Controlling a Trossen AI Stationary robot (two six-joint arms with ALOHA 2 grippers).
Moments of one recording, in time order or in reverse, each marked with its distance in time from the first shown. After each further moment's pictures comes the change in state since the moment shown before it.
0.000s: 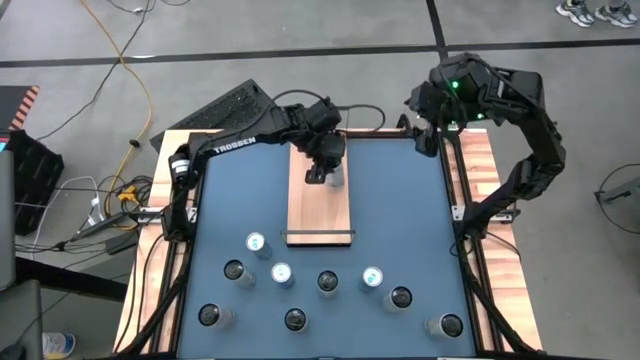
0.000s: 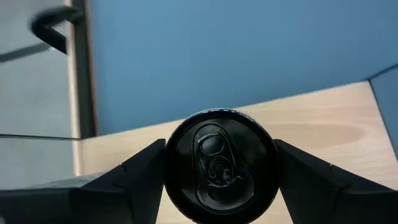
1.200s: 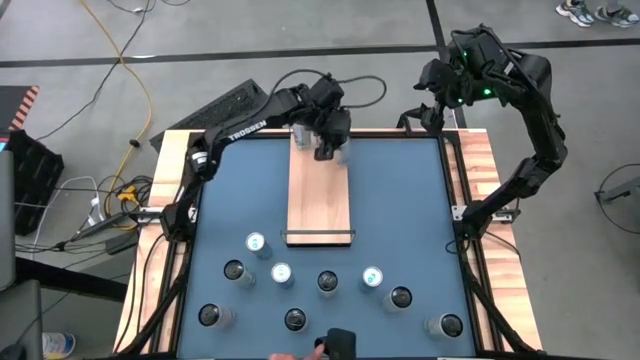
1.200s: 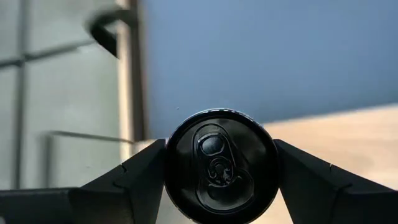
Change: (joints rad) left arm 0.110 0.176 0.242 -0.026 0.020 0.067; right arm -0.263 0.007 0.000 0.023 -0.193 -0.031
